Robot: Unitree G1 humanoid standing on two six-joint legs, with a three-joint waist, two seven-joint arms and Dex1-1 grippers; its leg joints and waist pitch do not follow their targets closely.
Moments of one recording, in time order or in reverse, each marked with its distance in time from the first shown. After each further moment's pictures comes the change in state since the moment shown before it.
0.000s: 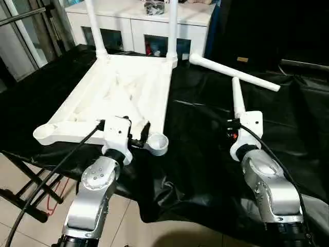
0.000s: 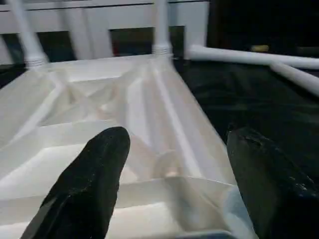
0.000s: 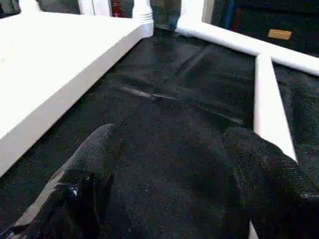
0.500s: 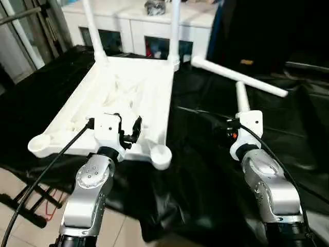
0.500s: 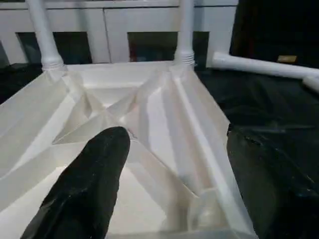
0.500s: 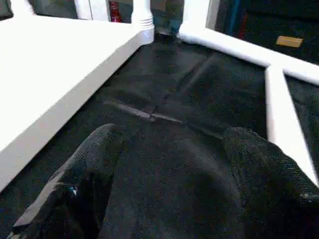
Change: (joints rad) left arm -0.012 -0.007 0.032 0.002 -0.016 -0.006 0.017; right arm 0.000 -0.001 -0.001 0.000 0.000 -0.018 0.004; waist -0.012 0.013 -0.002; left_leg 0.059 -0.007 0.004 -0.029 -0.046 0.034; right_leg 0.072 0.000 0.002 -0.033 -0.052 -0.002
